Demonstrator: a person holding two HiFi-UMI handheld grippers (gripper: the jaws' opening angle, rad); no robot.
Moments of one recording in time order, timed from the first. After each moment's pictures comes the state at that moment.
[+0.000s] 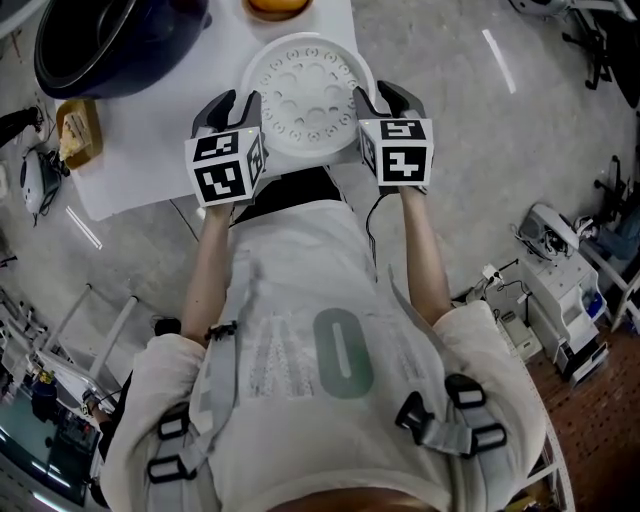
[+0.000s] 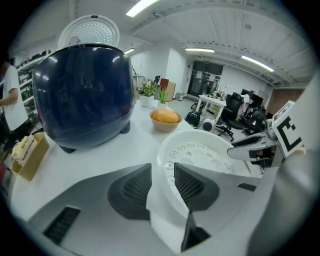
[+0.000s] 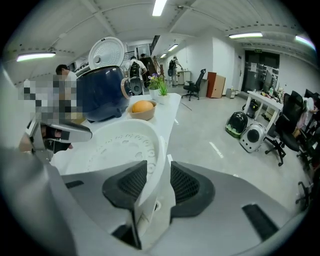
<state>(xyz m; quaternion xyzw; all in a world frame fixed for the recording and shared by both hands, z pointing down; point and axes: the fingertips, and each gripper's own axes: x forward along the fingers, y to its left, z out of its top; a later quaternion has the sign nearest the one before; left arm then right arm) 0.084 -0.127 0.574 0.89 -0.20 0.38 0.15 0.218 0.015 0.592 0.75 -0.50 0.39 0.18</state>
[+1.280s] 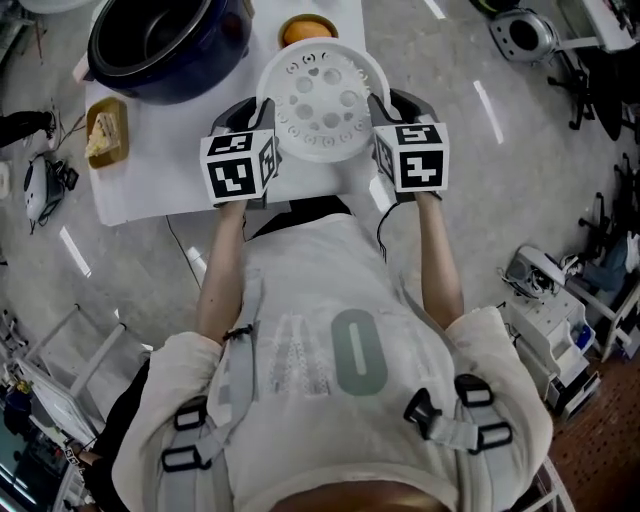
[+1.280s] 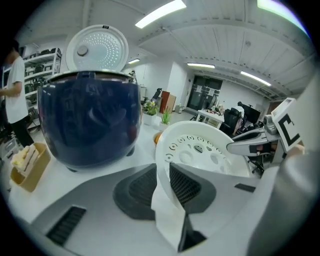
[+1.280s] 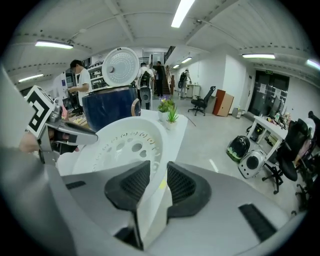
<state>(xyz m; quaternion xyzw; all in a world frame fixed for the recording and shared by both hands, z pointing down) 0.097 -0.160 0.516 0.91 -0.21 0.31 0.16 0.237 -0.033 0.502 0.75 -0.54 0.30 0.22</state>
